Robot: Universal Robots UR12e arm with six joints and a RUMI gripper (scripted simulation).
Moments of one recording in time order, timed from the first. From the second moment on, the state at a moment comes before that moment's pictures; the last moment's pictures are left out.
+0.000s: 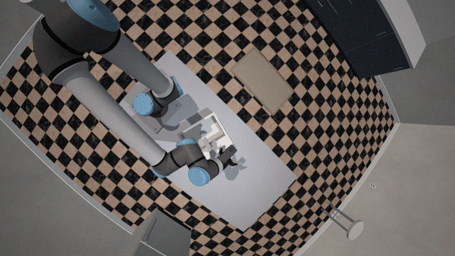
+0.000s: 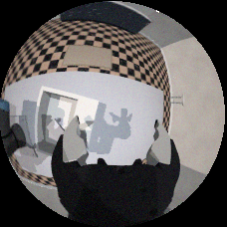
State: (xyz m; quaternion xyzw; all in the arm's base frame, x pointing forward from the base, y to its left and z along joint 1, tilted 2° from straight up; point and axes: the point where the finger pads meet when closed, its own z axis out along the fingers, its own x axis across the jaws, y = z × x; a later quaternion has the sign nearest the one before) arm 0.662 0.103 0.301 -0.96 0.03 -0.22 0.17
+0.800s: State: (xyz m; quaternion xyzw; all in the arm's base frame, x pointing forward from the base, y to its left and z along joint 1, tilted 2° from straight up) arm 0.537 0.087 0.337 -0.97 -0.24 0.00 0.00
